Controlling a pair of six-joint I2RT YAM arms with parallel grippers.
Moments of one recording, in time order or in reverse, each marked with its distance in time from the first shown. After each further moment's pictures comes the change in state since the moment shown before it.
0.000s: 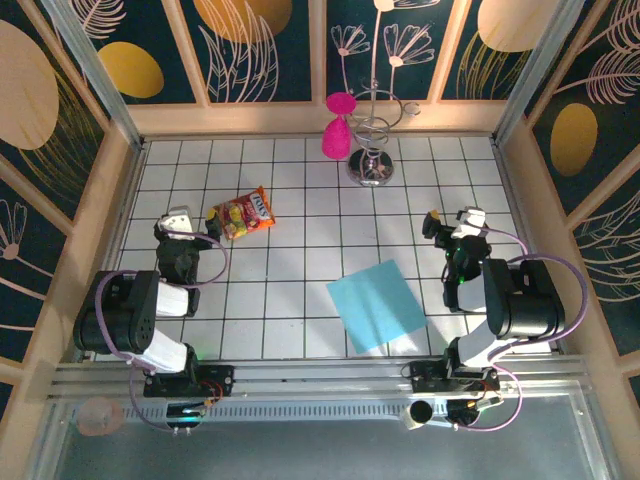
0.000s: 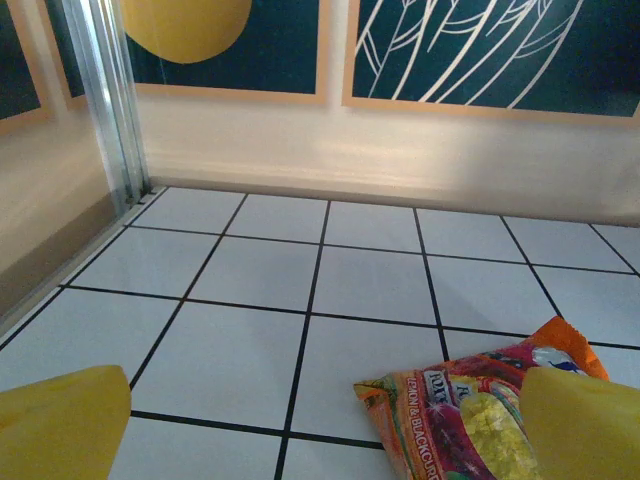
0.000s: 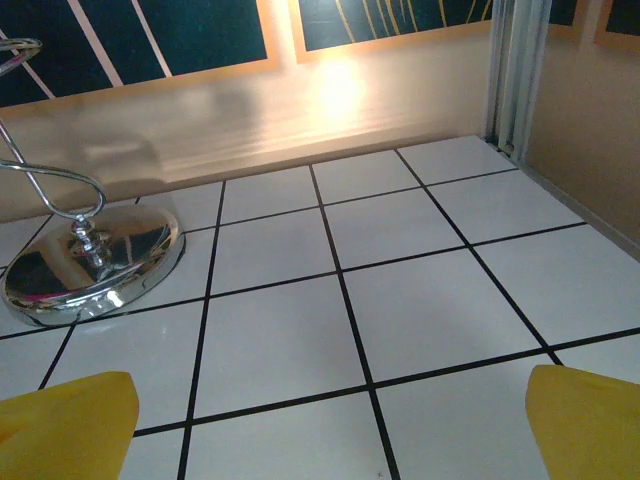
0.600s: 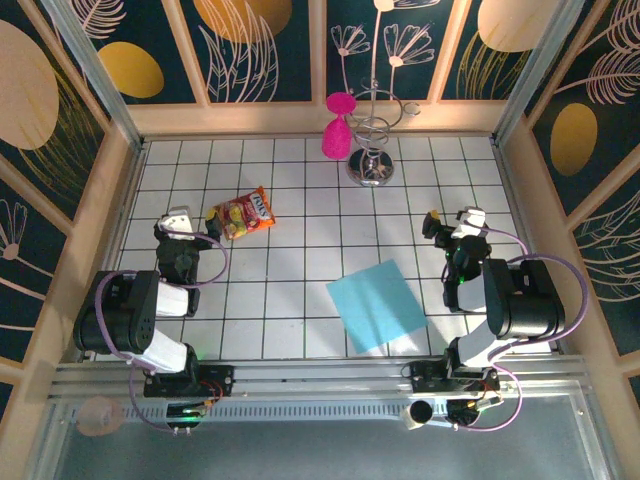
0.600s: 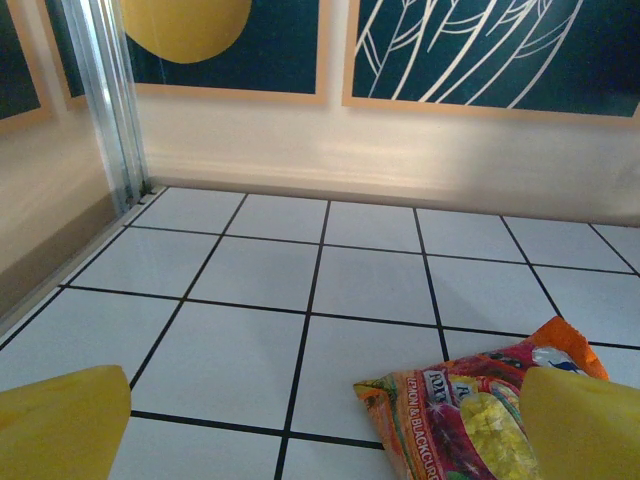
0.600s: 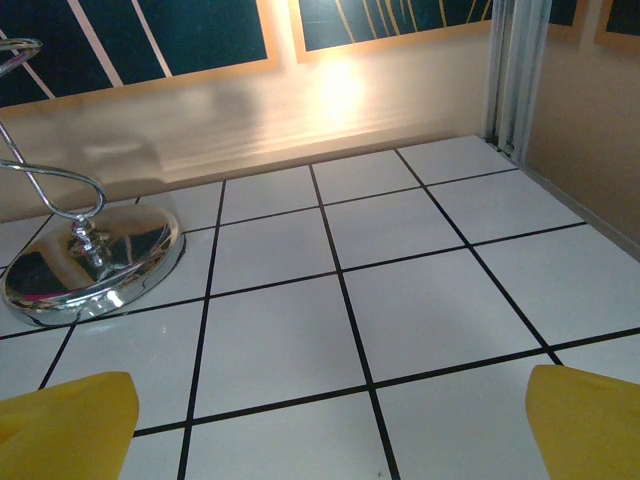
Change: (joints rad) left arm 0.000 0.000 0.000 0.000 0.000 0.000; right arm 0.000 0.000 0.000 0.000 0.000 0.000
